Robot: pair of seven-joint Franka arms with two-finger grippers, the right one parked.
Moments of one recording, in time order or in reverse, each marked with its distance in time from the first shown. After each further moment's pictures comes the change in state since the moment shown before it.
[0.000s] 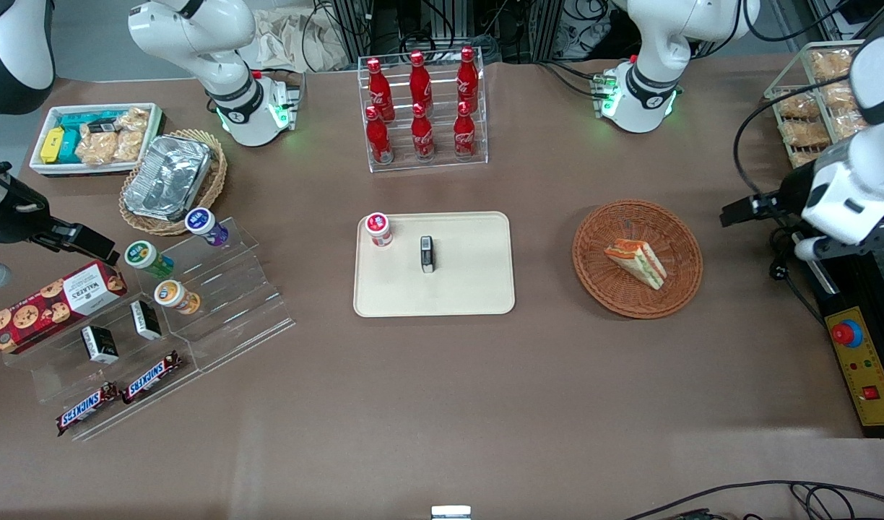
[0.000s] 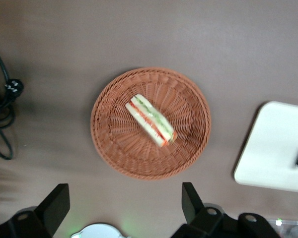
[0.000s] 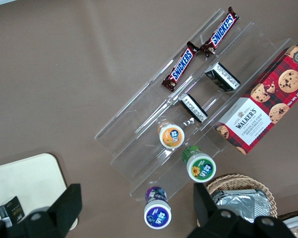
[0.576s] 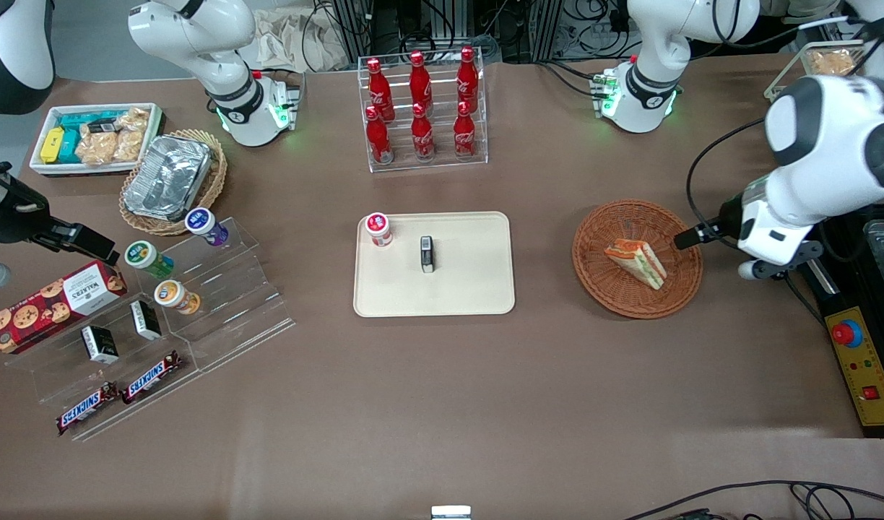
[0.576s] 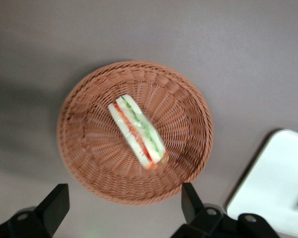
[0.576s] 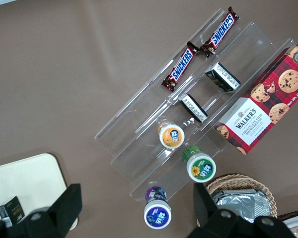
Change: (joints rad) arm -0.051 -0.034 -0.002 -0.335 -0.035 0.352 -0.176
